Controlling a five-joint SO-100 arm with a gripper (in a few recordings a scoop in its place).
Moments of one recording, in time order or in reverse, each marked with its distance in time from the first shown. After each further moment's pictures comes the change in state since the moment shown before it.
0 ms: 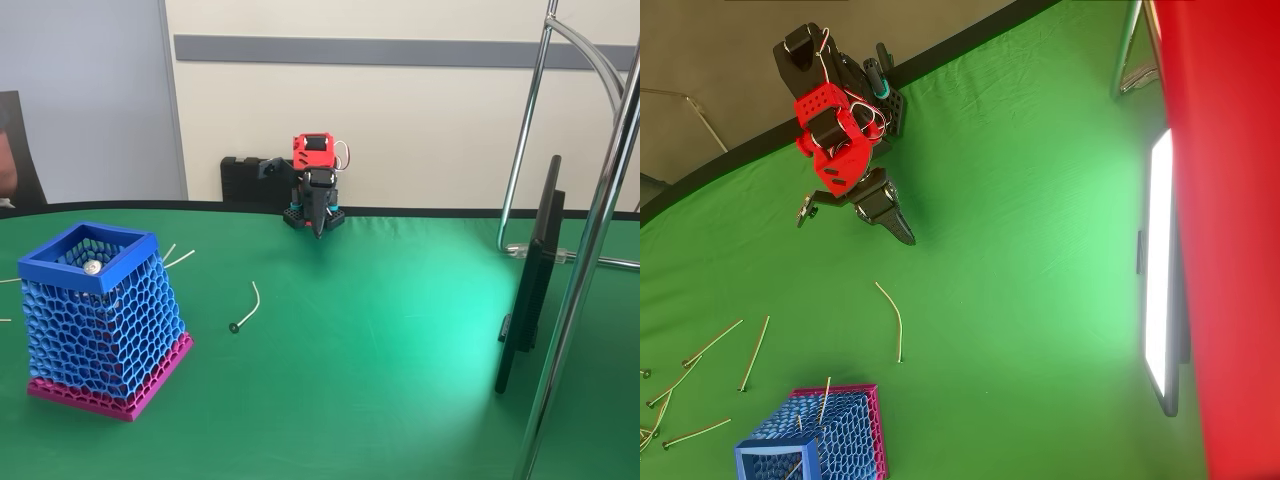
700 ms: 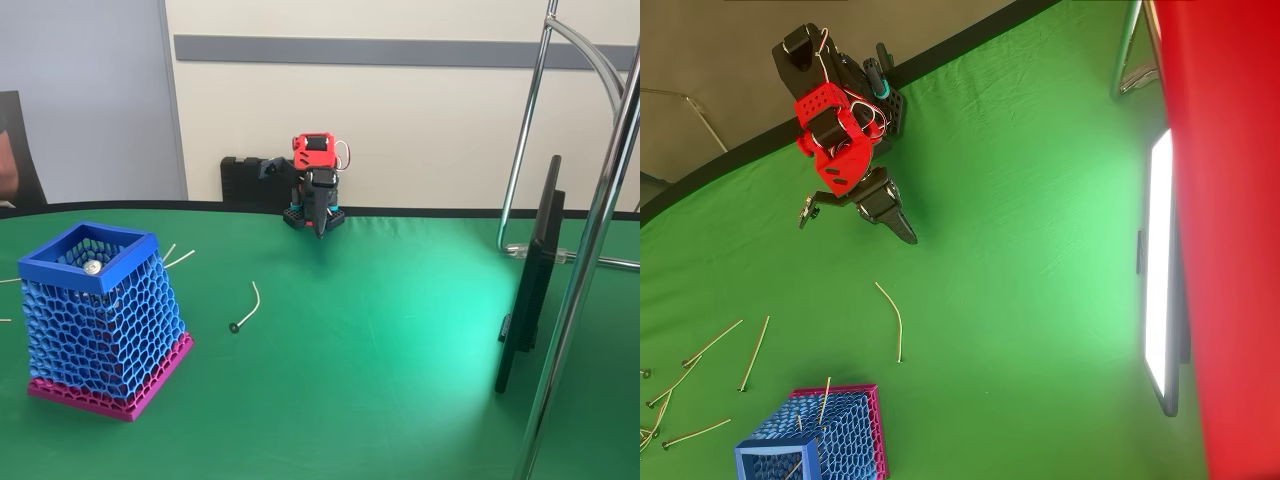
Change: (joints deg) arm -1.0 0.0 0.0 0.0 -1.2
